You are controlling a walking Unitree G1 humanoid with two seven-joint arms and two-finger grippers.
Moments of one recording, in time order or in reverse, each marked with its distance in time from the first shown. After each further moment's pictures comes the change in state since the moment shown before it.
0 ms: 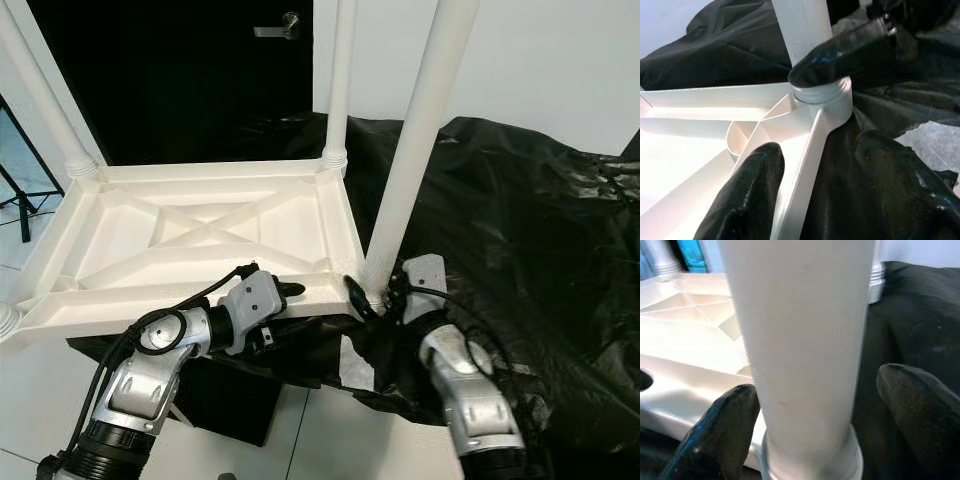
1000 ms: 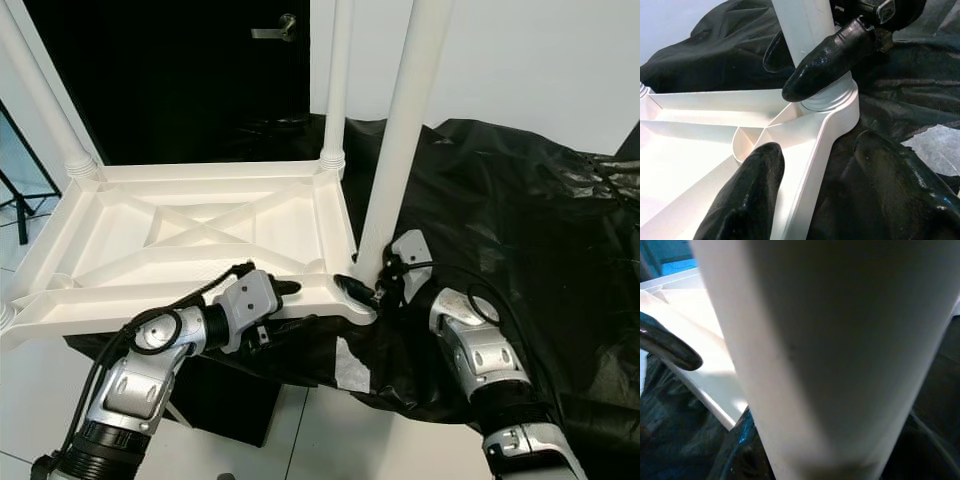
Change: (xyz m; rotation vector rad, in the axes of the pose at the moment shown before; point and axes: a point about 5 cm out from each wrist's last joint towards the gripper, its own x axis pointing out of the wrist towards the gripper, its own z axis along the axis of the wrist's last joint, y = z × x) left arm -0.003 0.002 0.002 0.012 0.001 0.010; right arm 0.026 -0.007 0.001 -0.049 0.039 0.267
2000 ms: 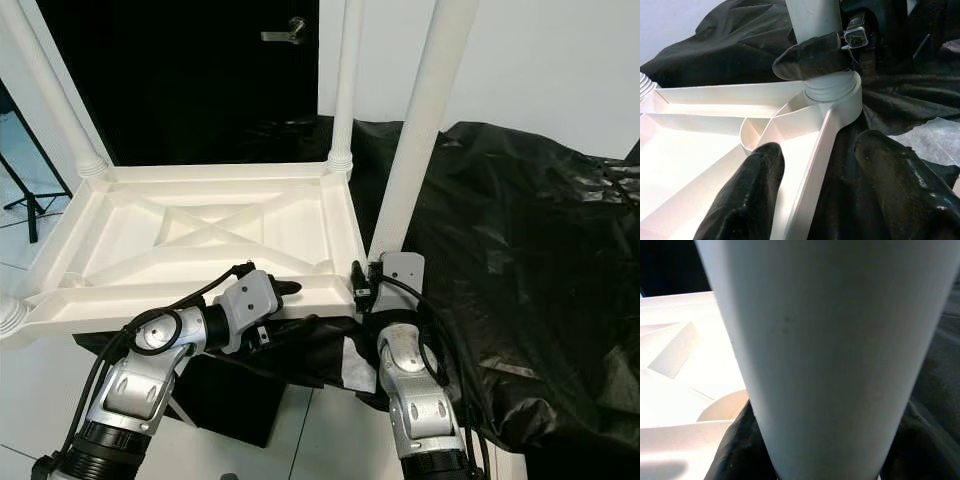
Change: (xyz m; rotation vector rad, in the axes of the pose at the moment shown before) left arm 0.001 0.000 0.000 -0.001 -0.002 -0.002; right arm 0.001 0.042 0.005 0.167 -0.004 -0.764
